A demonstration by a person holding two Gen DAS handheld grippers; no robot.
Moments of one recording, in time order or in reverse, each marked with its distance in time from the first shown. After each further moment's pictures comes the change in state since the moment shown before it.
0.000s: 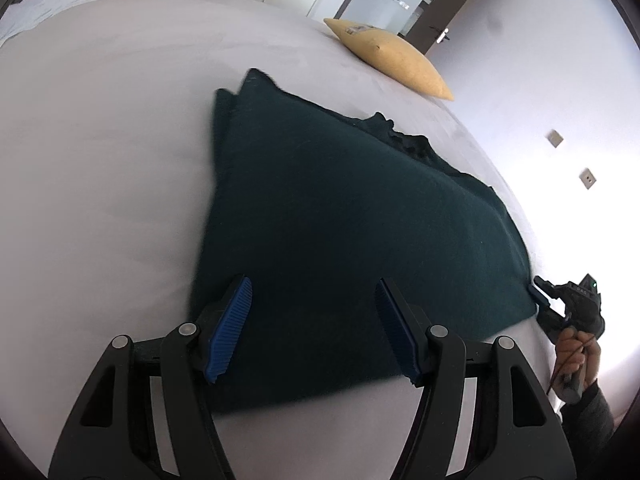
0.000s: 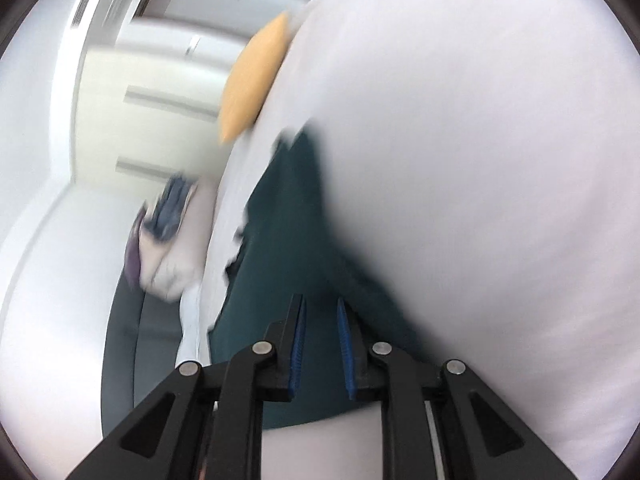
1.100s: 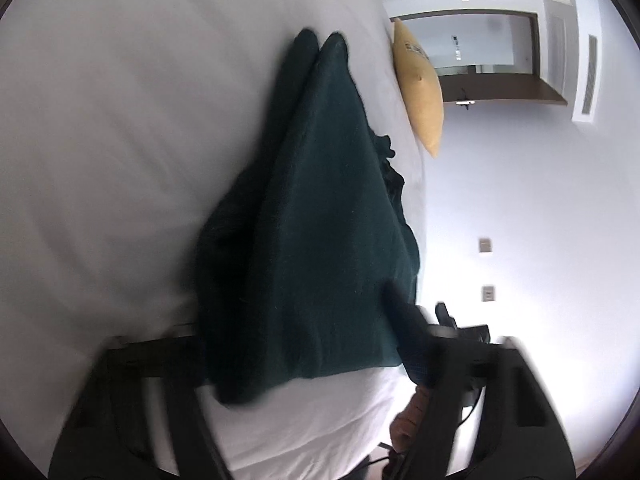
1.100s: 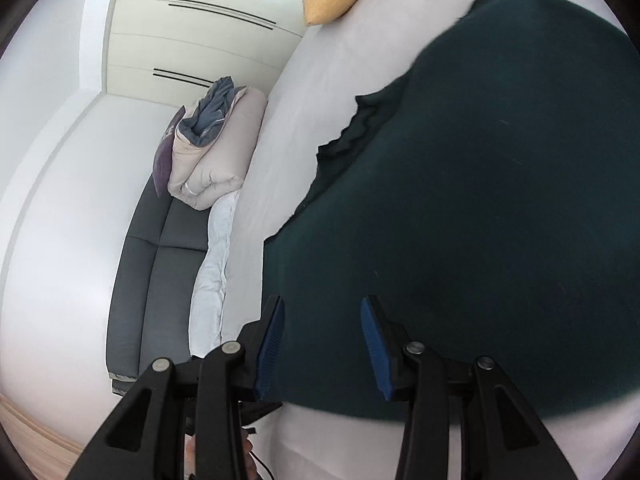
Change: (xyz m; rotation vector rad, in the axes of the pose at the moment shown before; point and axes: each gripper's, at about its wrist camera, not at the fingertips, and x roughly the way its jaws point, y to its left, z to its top) left arm 0.041 0.069 0.018 -0.624 0.187 -0.383; right arm 0.120 0.134 -0.092 -0.193 0.318 0.104
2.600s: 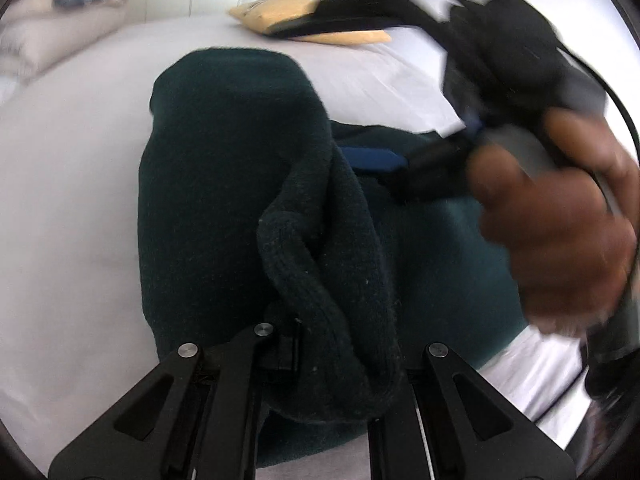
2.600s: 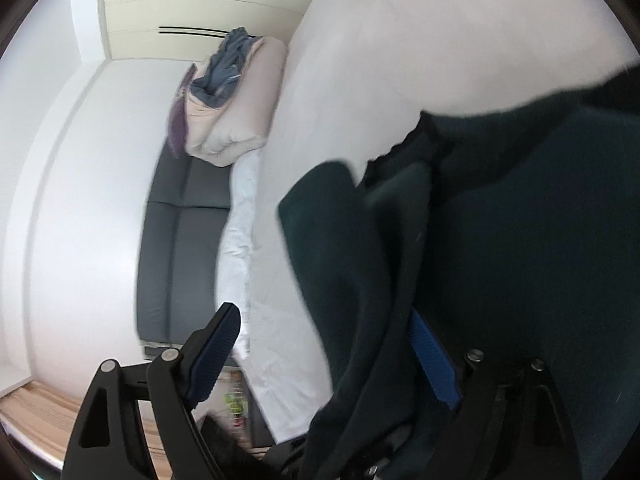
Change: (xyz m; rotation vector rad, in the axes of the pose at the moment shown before) left arm 0.191 -0.199 -0.135 0.921 -0.088 0.535; right arm 0.063 0.014 0.105 -0.013 0.250 0.085
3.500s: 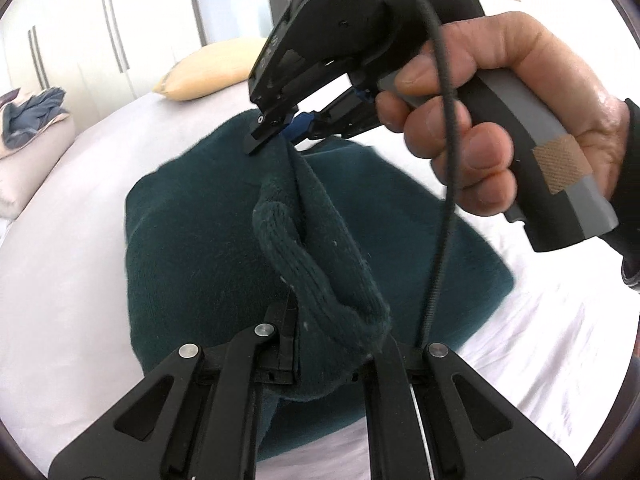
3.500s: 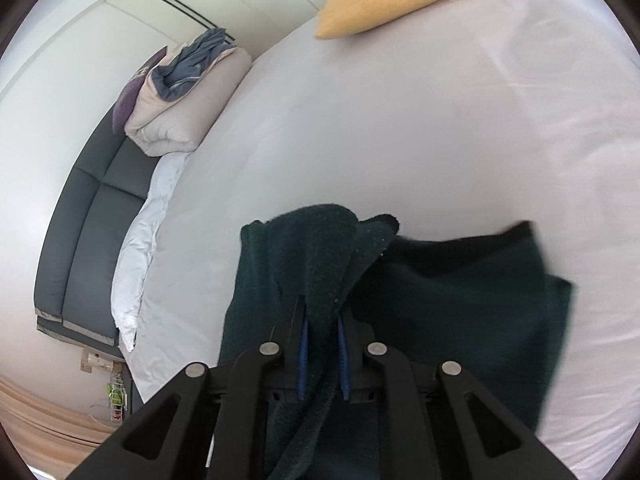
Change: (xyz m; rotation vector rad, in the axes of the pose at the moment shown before) left arm -0.016 -0.141 -0.001 0.379 -0.054 0.072; right arm -0.095 0.002 0.039 -0.238 -0.086 -0.382
